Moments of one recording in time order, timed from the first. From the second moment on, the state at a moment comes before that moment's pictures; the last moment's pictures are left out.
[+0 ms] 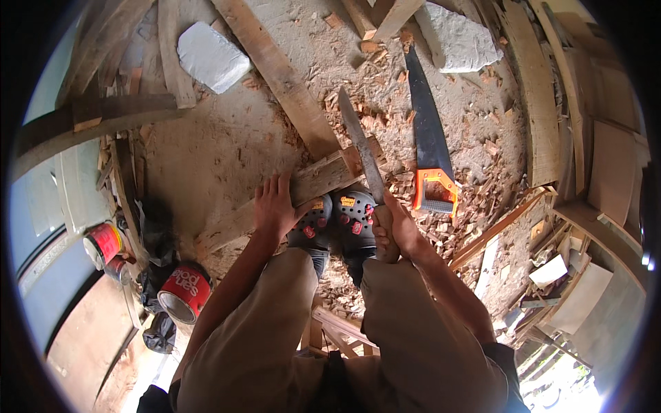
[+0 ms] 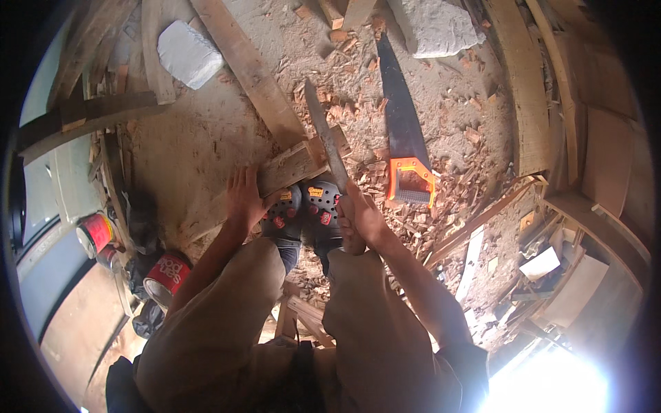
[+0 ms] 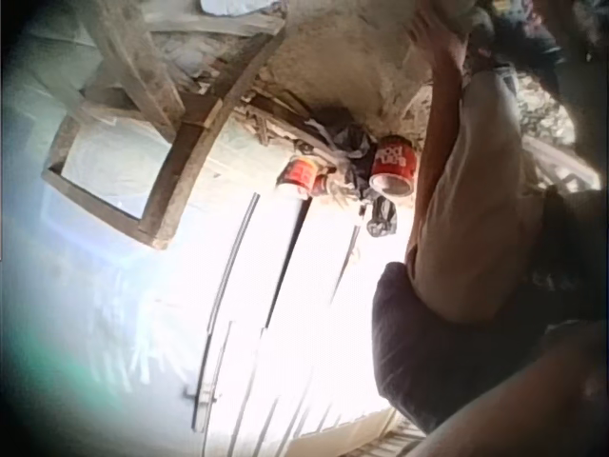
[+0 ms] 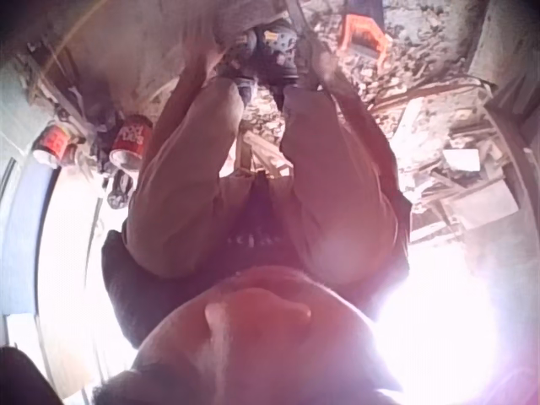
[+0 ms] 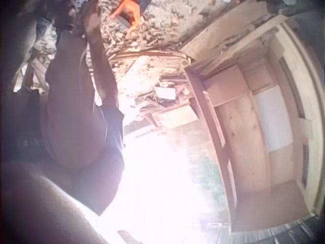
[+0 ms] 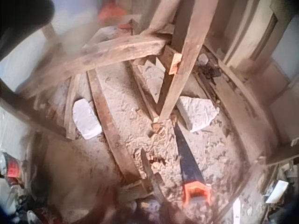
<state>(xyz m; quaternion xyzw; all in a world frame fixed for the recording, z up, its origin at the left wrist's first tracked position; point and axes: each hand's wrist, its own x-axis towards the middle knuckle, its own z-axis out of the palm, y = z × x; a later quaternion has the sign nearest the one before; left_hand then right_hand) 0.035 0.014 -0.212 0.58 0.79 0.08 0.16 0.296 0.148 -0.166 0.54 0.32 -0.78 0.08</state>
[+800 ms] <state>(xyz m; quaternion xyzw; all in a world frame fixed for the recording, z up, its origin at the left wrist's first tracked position) 0.033 0.010 -0.214 0.58 0.79 0.03 0.18 0.316 0.140 -0.187 0.52 0.22 -0.79 -0.25</state>
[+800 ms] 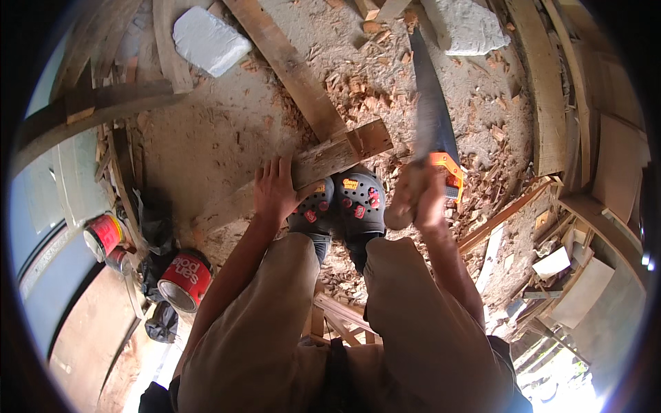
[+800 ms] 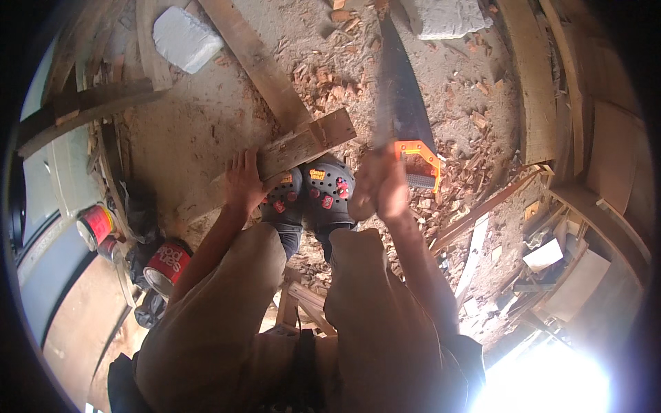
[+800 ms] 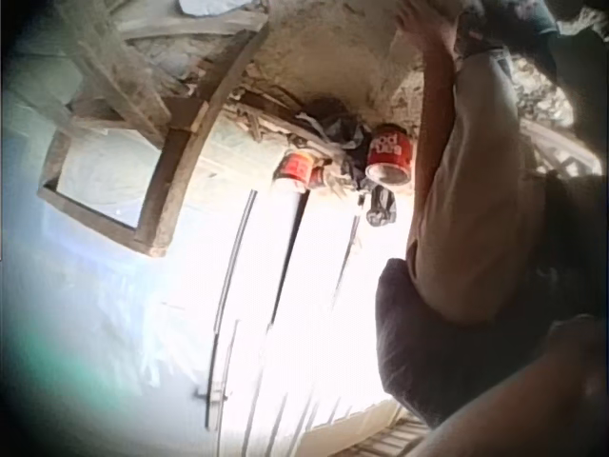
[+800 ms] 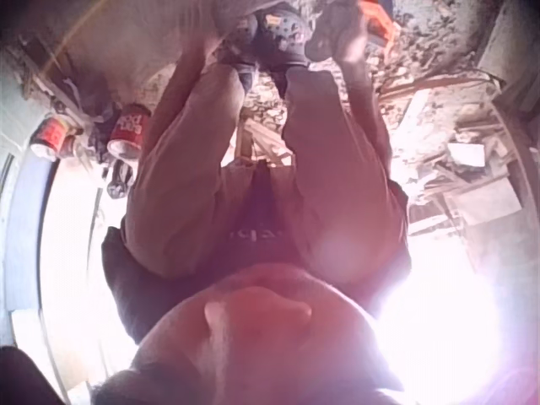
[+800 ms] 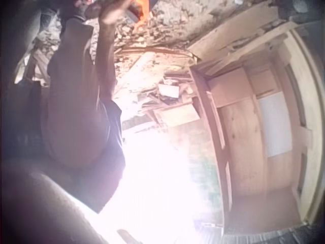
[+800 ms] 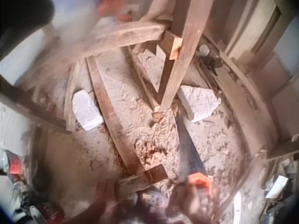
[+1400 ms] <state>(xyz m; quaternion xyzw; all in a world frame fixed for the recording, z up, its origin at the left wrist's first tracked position) 0.026 0.012 -0.216 0.62 0.78 0.05 0.13 0.318 0.127 -0.204 0.41 0.25 -0.88 -0.01</state>
